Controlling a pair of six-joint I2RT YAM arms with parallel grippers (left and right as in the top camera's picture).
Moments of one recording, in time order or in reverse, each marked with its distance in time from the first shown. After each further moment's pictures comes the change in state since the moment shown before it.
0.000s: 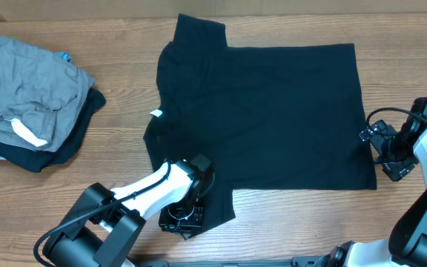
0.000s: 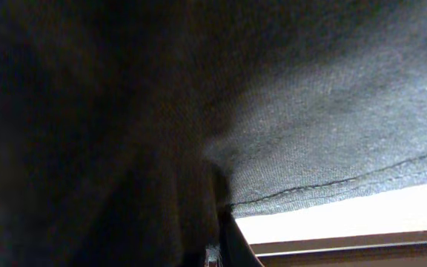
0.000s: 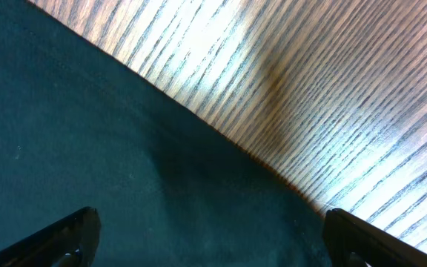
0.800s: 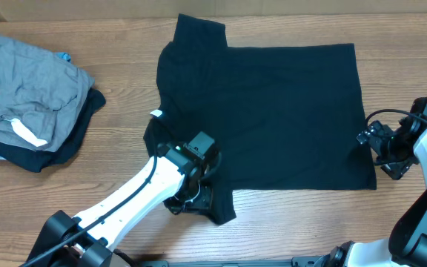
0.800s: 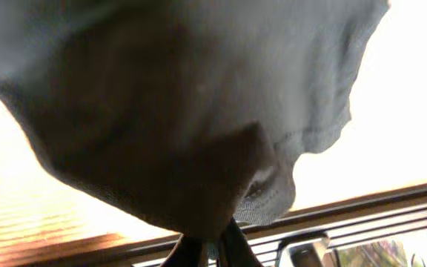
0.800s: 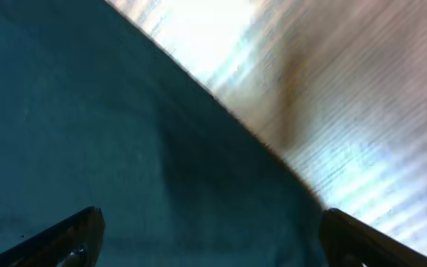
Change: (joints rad) left arm 0.020 -0.145 0.199 -0.095 -0.039 0.002; right arm 0.000 0.000 0.007 -0.033 -0.045 -0.123
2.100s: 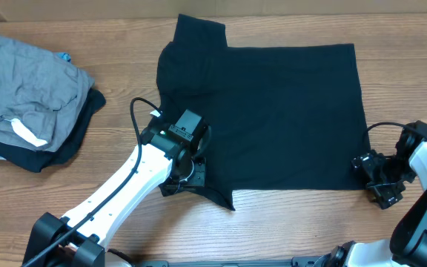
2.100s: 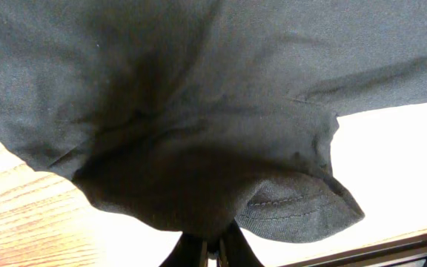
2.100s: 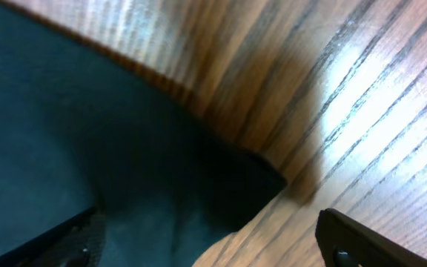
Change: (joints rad) left arm 0.113 0.000 0.087 0.061 -0.085 0.063; right arm -0.046 0.000 -0.156 -0.078 0.052 0.192
